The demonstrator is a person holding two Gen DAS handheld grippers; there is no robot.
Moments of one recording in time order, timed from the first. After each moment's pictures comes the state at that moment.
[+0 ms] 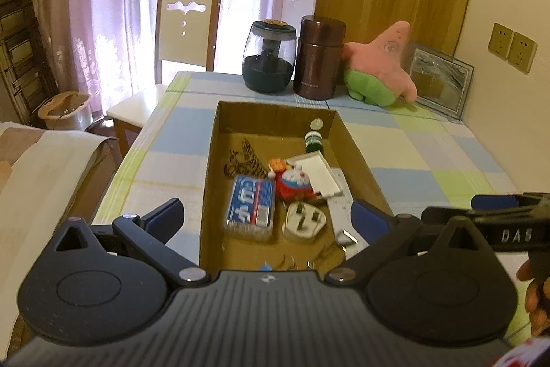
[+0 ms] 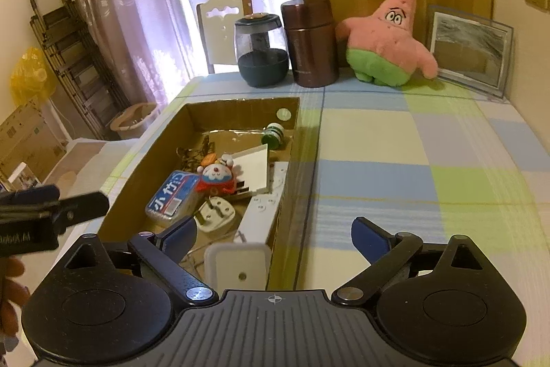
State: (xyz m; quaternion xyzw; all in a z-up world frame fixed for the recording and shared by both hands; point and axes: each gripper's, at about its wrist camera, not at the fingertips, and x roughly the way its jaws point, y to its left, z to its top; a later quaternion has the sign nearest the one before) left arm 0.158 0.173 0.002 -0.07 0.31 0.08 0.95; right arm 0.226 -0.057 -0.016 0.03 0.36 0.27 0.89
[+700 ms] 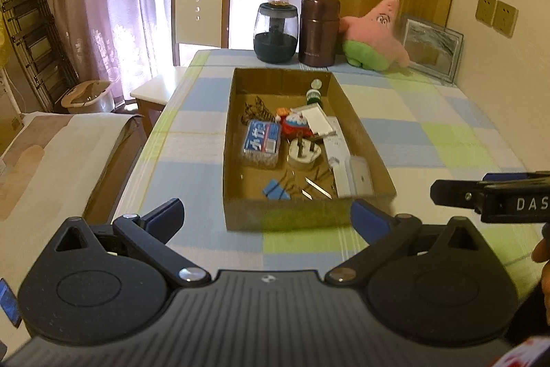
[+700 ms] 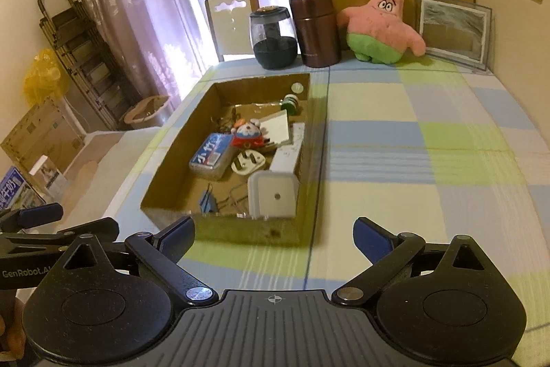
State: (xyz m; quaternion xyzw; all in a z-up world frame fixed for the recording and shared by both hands) left arm 0.055 0.133 0.022 -0.04 0.35 0.10 0.93; right arm 0.124 -0.084 0.009 0.05 0.38 0.27 0.88
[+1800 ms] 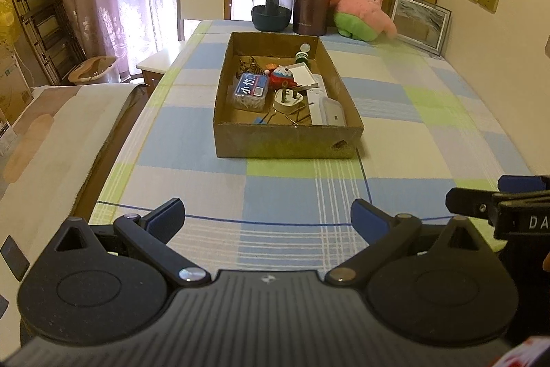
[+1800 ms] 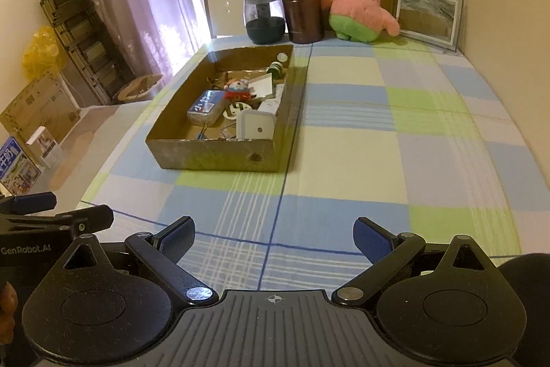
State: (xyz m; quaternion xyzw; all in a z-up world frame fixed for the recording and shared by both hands) left arm -0.020 0.086 0.017 -0.05 0.38 0.11 0.92; right arm 0.040 -0.135 0.005 0.02 0.40 0.26 0.88
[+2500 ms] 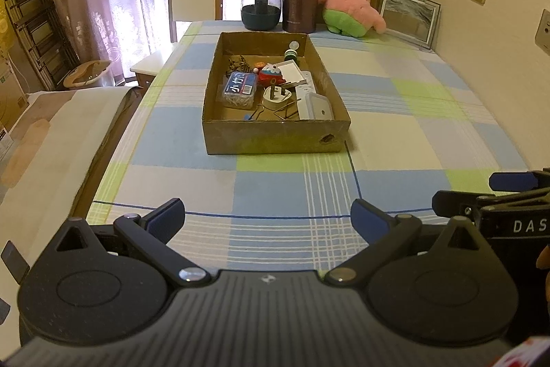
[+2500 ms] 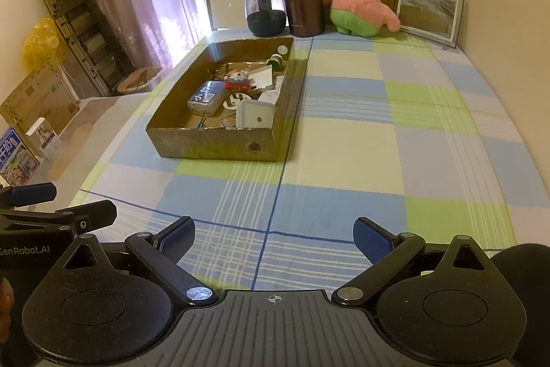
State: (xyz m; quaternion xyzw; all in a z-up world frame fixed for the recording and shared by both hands) left arm -0.024 0.074 0.019 -0.04 0.38 0.10 0.92; right arm 0.031 -0.135 0.003 0.01 0.40 0.26 0.88
